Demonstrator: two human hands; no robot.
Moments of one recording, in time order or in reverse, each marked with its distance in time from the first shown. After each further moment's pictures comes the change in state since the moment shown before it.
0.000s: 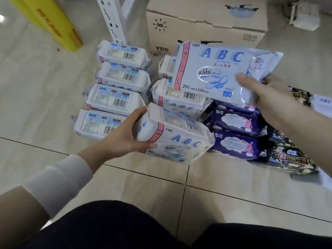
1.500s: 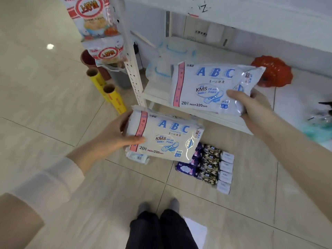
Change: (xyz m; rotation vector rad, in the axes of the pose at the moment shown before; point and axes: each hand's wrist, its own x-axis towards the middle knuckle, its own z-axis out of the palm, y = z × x) left_hand -0.244 0.606 -0.161 -0.195 0.175 -0.081; right_hand -0.214 -0.596 -0.078 0.062 -0.064 -0.044
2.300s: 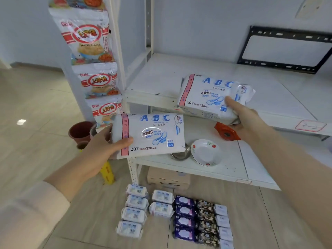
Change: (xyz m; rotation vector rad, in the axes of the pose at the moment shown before) left_hand -0.018 0.138 -0.094 -0.143 0.109 0.211; right_hand -0.047 -0.164 0.047 0.255 0.252 -0.116
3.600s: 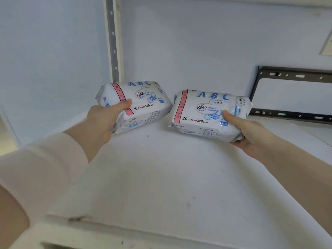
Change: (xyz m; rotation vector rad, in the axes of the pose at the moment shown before) left_hand 0.416 0.118 0.106 -0.259 0.360 0.151; right_hand 0.351 -0.057 0.005 -0.093 -0.059 -0.144
